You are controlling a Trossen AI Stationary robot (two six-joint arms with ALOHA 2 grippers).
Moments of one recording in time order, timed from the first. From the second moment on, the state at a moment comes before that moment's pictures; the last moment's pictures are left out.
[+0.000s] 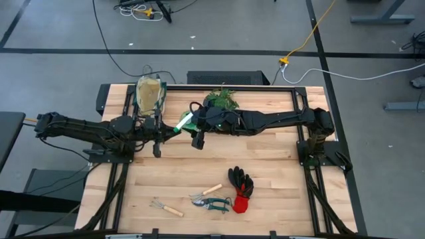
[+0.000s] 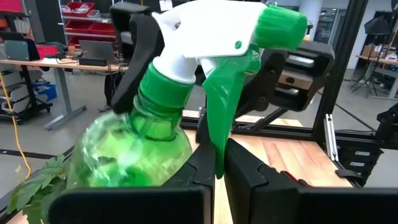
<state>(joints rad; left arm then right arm) -0.07 0.70 0.46 0.26 -0.22 -0.08 0.06 1.88 1.72 -0.21 0.29 -0.02</state>
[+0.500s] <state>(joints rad) -0.07 0.70 0.46 0.26 -0.24 -0.08 0.06 1.87 1.72 -0.22 0.41 -0.07</state>
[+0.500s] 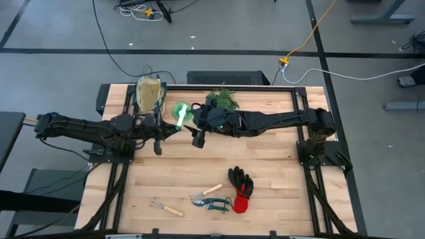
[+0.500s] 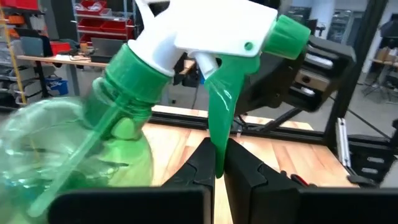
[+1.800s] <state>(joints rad) 0.48 0.50 0.46 -0.02 -0.25 -0.12 0.06 1.84 1.72 -0.36 0.44 0.02</state>
